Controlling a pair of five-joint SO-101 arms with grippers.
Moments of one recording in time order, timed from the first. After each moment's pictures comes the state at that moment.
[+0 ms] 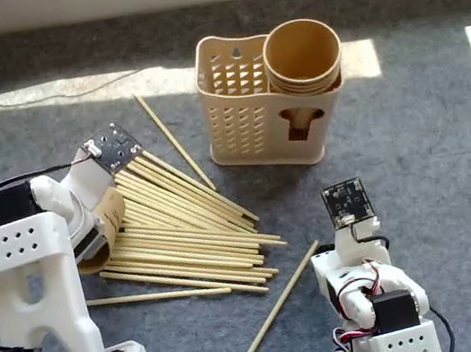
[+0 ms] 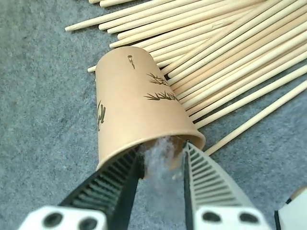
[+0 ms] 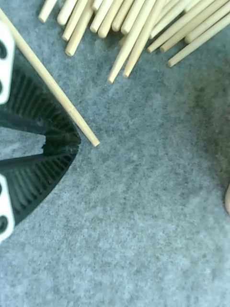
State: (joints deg) left arm -16.4 -29.1 26.2 88.3 -54.0; right arm -9.5 -104.8 95.9 70.7 8.8
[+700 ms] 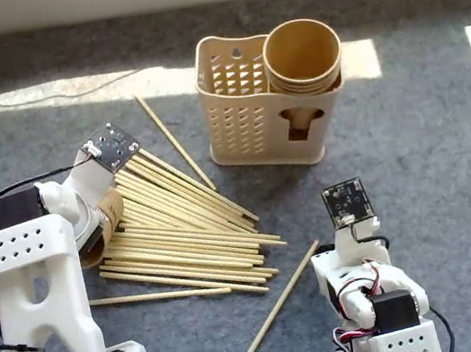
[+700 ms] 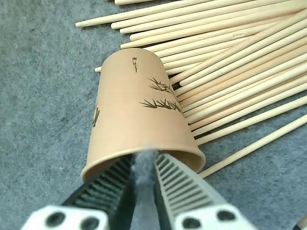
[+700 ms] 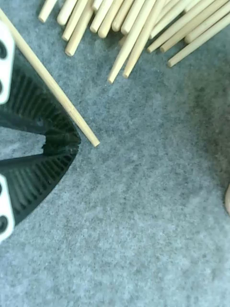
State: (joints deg) left arm -16.4 -29.1 32.4 80.4 -48.8; right arm -9.5 -104.8 95.9 70.7 8.8
